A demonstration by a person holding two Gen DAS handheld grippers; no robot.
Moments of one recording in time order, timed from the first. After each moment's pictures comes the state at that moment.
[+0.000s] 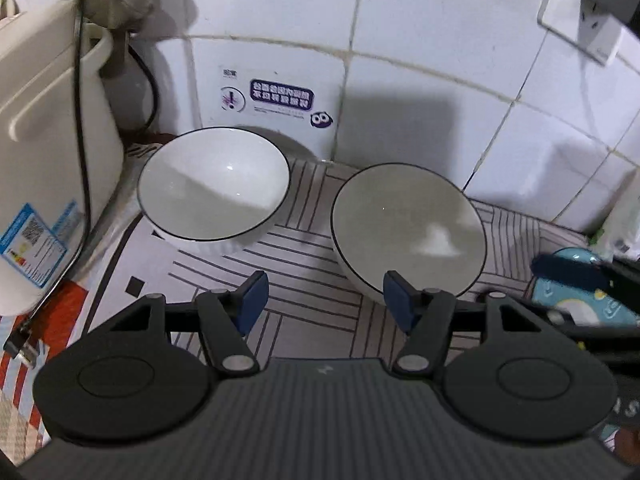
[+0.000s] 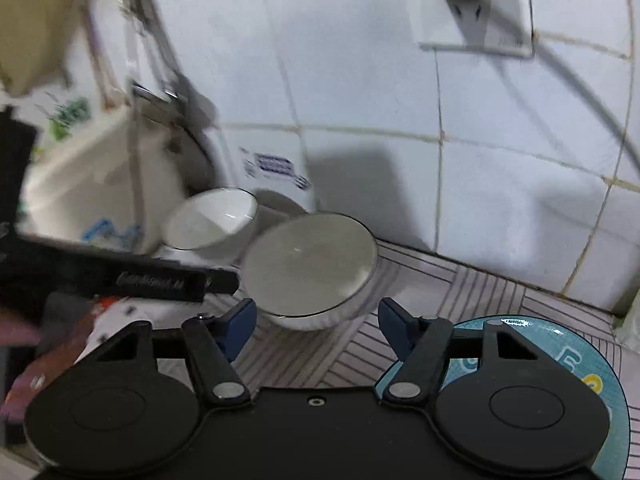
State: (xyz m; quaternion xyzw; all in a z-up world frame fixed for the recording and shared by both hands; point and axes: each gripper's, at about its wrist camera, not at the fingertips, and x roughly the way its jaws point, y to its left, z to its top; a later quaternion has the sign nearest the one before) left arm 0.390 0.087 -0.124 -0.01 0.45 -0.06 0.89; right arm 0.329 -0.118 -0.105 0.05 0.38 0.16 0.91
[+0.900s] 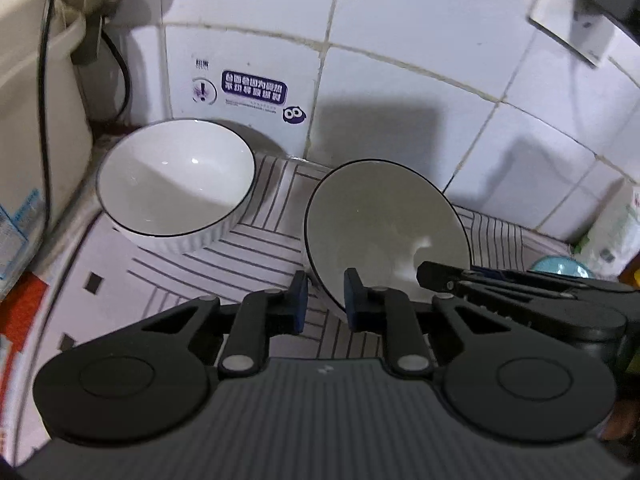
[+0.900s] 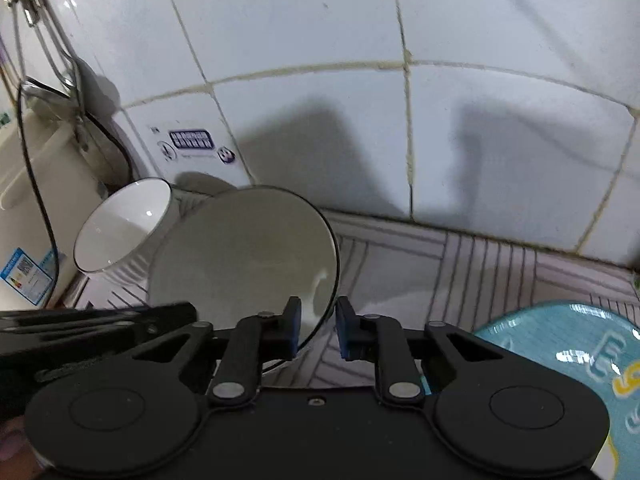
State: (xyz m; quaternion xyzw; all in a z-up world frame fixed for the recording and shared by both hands) left arm 0.391 0.080 -0.123 -0.04 0.44 -0.10 0.89; right arm 0.382 -0.115 -0.149 0.10 0.44 0.08 0.89
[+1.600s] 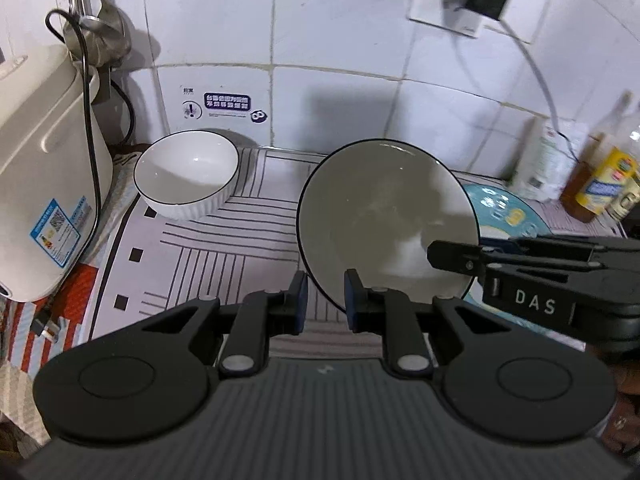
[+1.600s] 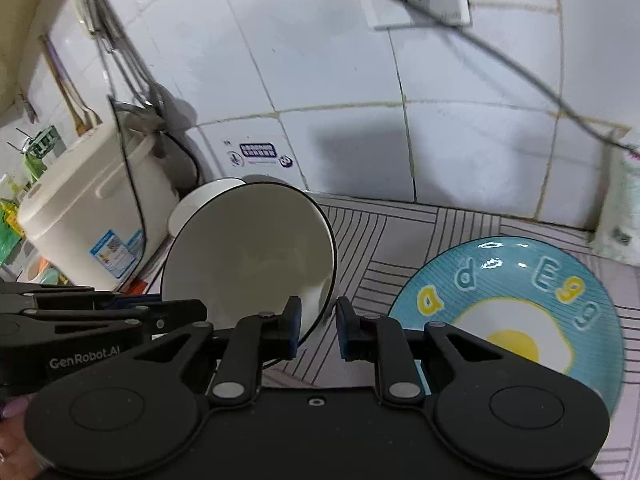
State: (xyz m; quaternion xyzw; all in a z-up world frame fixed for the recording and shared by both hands) left arm 0.299 0.084 -0.055 0.02 0.44 -0.16 0.88; right arm 0.276 -0.117 -0.079 0.11 0.41 0.11 0.90
